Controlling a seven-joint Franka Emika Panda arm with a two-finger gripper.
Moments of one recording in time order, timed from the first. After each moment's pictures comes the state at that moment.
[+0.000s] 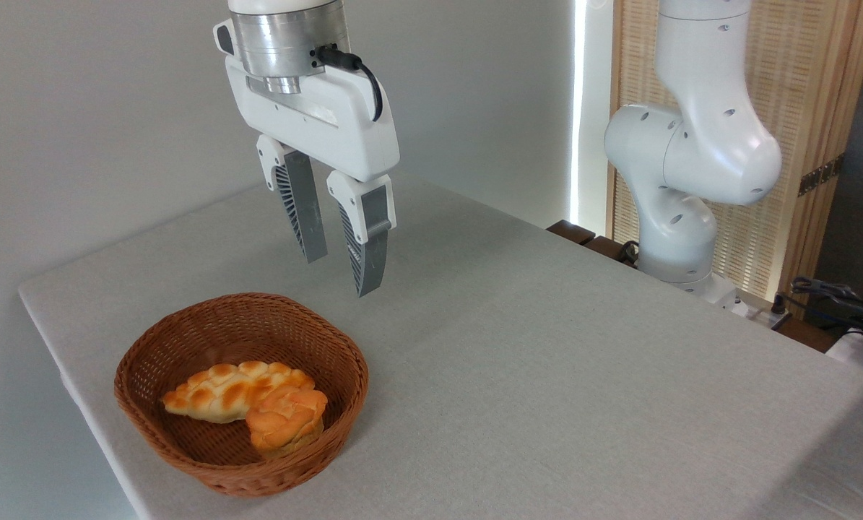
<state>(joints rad) 0.01 -0.01 -0.03 -1.64 -0.04 1.65 0.73</state>
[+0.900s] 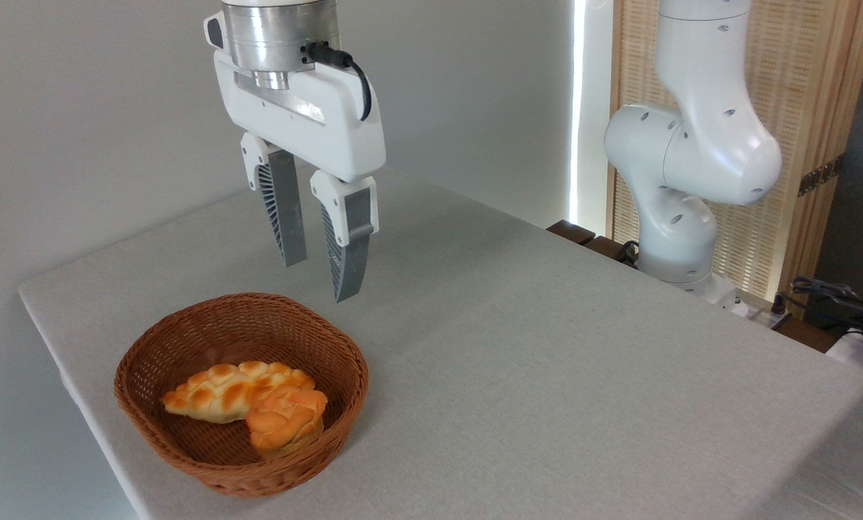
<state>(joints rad) 0.01 -0.01 -0.03 -1.64 -0.04 1.73 0.73</state>
